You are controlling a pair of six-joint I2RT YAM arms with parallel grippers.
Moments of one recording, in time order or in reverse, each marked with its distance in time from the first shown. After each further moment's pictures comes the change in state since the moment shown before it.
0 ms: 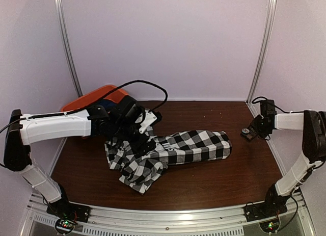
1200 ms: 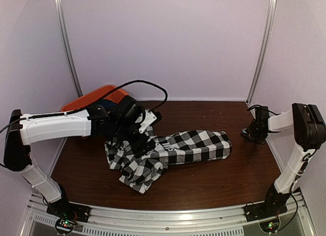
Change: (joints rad) left arm 0.000 0.000 0.000 0.000 -0.016 0.004; right arm -0.002 0.159 -0.001 0.102 0.004 0.021
